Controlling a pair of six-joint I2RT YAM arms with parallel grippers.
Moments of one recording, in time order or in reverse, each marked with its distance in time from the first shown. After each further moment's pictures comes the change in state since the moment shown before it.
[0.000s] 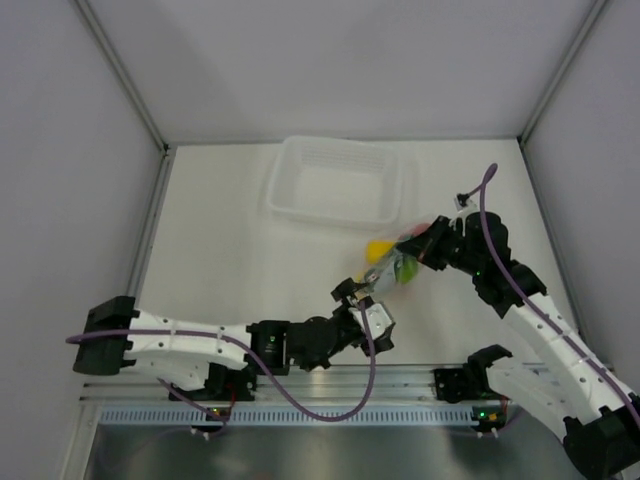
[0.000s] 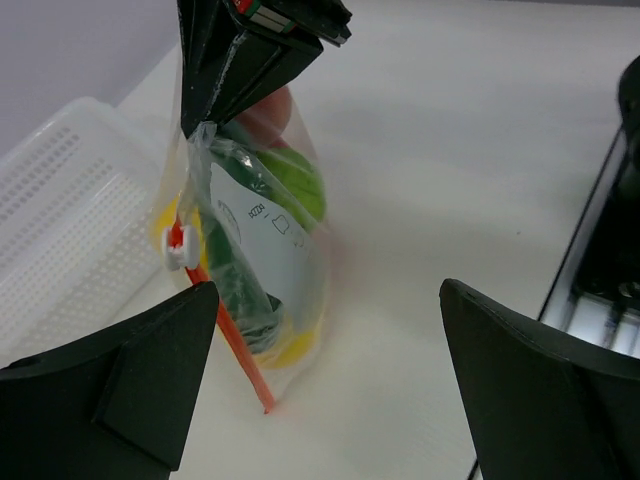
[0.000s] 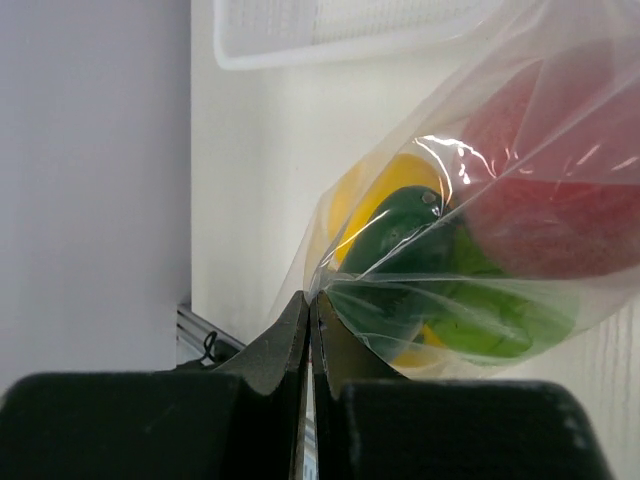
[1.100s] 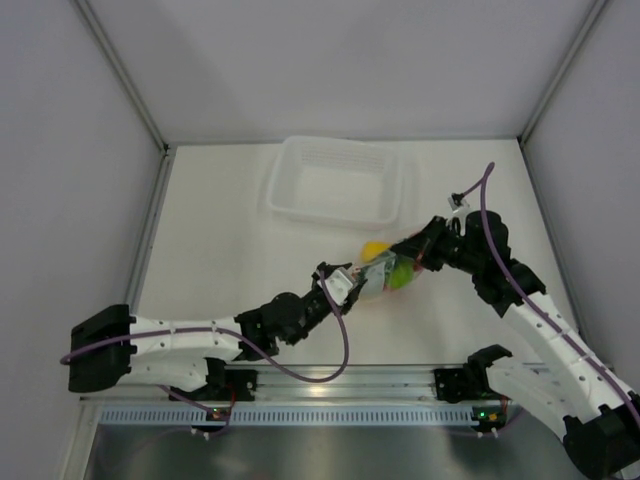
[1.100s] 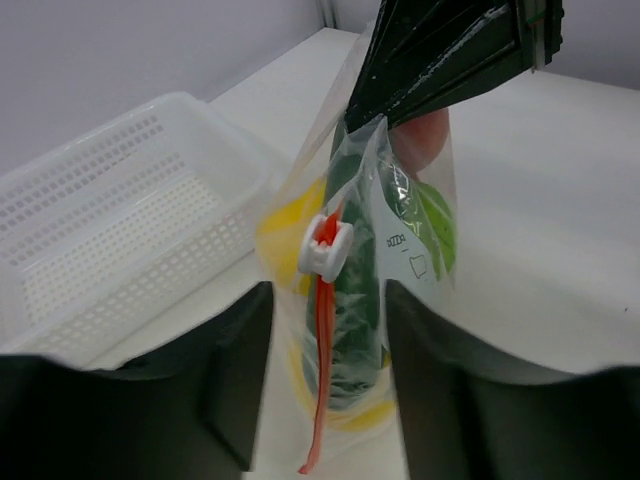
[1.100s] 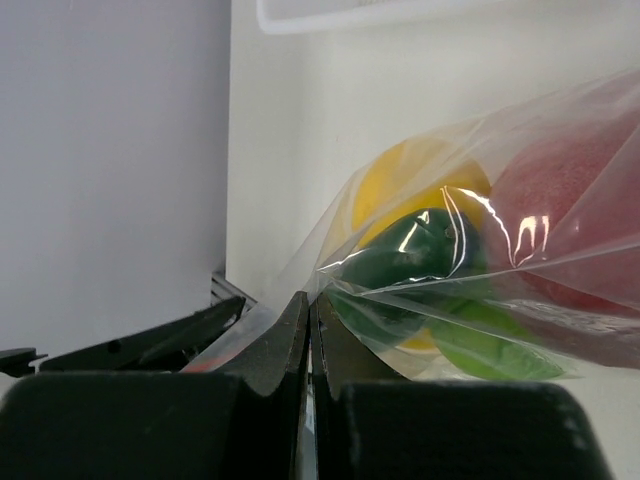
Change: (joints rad) left arm 0.225 -0.019 -0.226 0.411 0.065 0.046; right arm 0.000 0.016 0.001 0.042 -0.109 0.053
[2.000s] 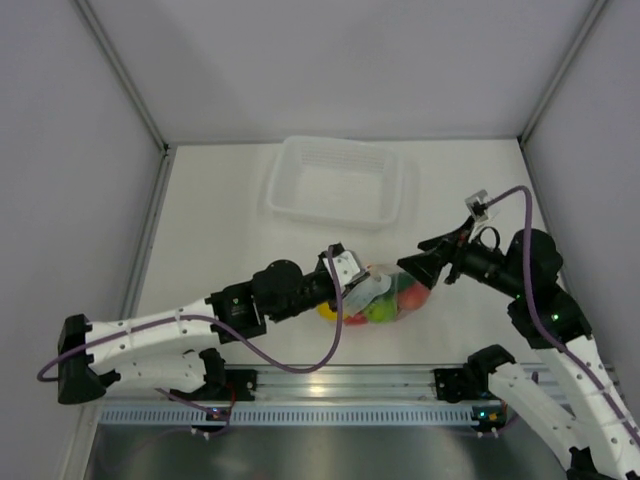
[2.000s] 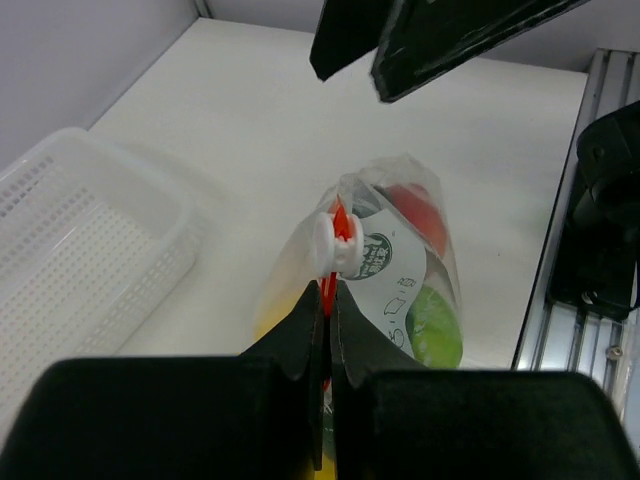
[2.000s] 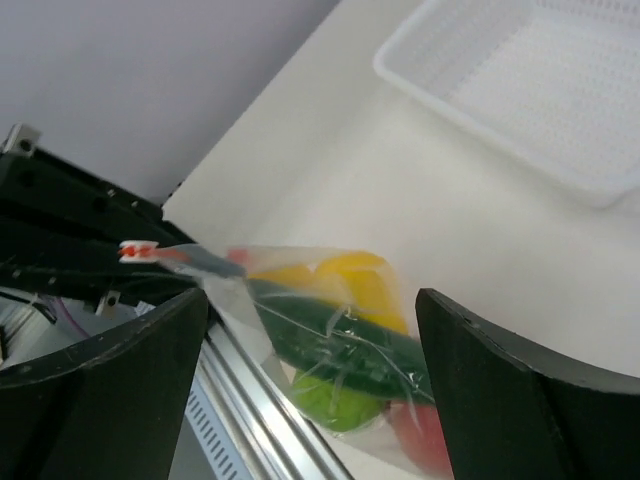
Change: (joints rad) left arm 0.071 -0.105 0.329 -0.581 0.321 -0.068; right arm 0.001 -0.231 0.117 -0.109 -0.129 -0.510
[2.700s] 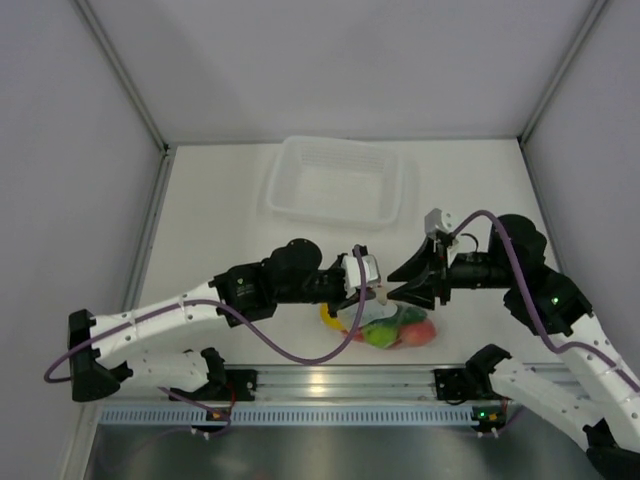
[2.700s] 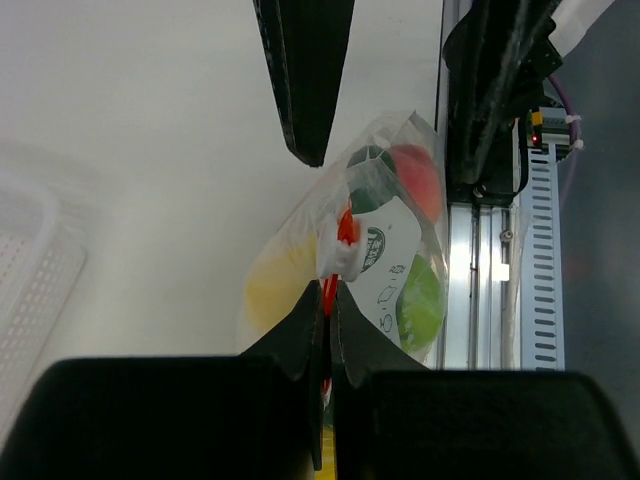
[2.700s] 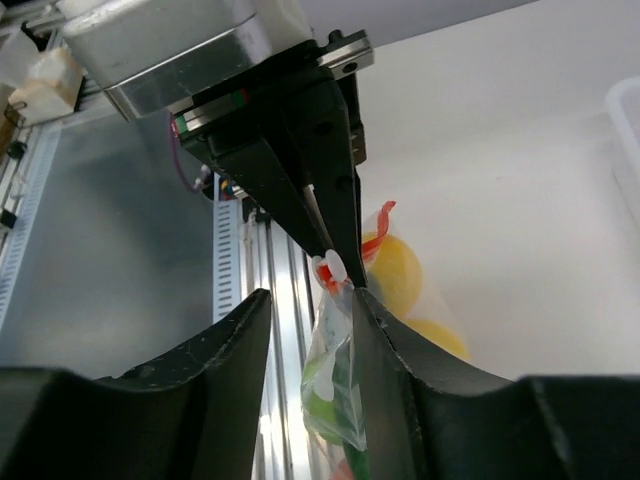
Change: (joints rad) left arm 0.071 0.101 0.220 -0.367 0.376 0.034; right arm 0.181 0.095 0.138 -0.113 -0.359 -0.416
